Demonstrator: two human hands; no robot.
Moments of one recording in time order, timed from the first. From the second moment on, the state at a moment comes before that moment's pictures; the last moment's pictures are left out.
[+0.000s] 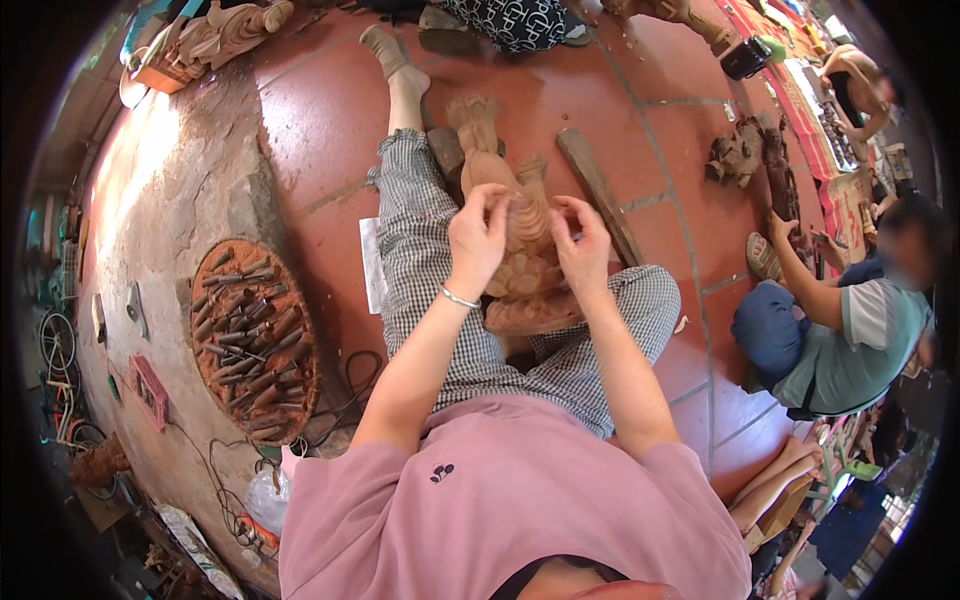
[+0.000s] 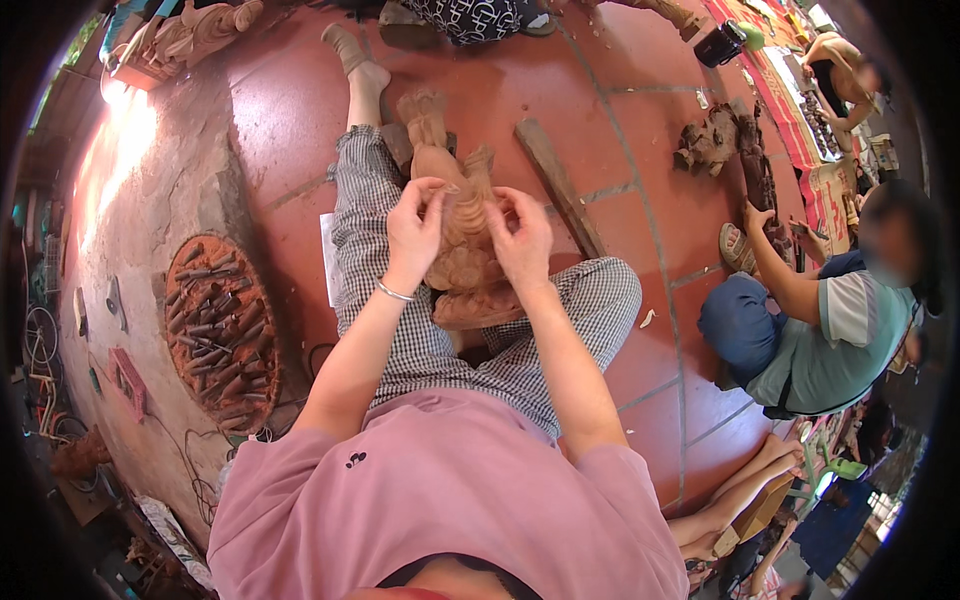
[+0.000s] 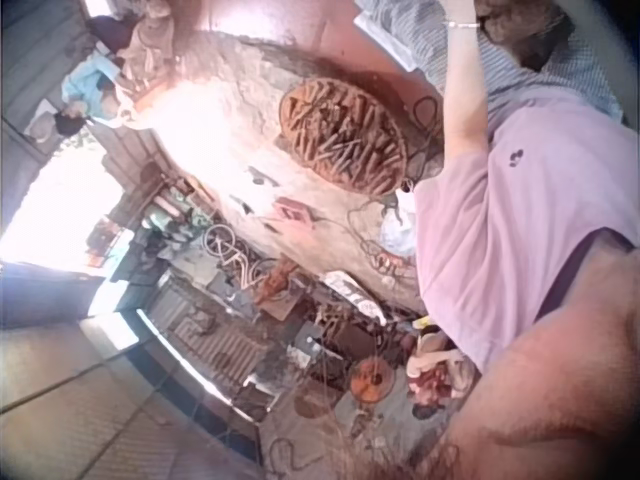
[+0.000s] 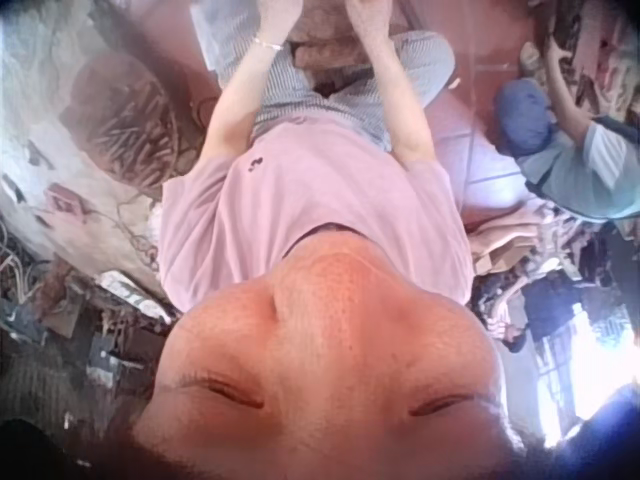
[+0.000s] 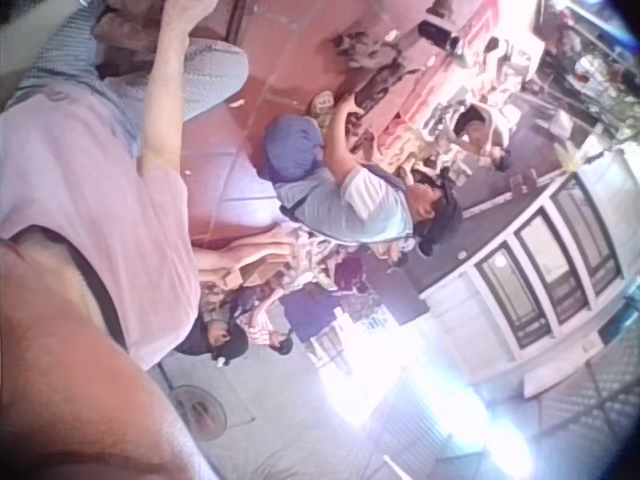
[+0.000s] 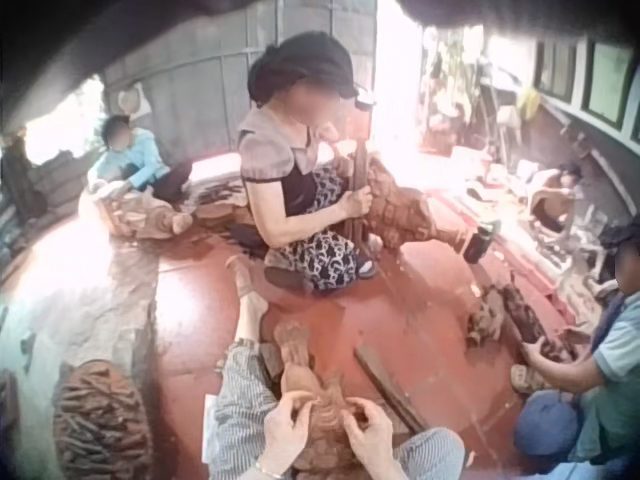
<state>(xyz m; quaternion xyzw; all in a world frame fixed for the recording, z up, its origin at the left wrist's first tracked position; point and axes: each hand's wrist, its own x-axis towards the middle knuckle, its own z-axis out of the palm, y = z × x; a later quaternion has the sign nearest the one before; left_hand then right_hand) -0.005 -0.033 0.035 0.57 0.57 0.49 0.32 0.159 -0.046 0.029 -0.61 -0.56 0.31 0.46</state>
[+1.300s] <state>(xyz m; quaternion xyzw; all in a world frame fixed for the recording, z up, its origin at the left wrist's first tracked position) 0.000 -0.056 0.063 0.54 0.46 0.54 0.45 0.156 -0.058 0.053 -0.53 -0.48 0.50 0.49</state>
